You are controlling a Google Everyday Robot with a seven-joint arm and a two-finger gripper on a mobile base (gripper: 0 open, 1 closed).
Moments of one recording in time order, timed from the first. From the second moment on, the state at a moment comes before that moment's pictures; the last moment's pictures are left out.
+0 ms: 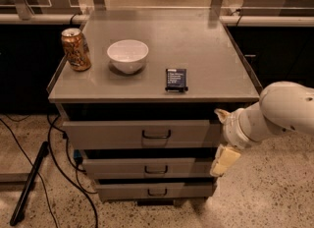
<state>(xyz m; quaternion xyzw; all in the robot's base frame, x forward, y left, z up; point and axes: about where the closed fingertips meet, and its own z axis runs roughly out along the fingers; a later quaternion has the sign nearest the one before) 0.489 -0.191 0.704 -0.62 0.75 0.03 0.24</state>
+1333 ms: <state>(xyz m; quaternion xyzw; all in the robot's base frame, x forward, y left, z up) 0.537 -0.189 0.675 -0.64 0.74 0.02 0.21</state>
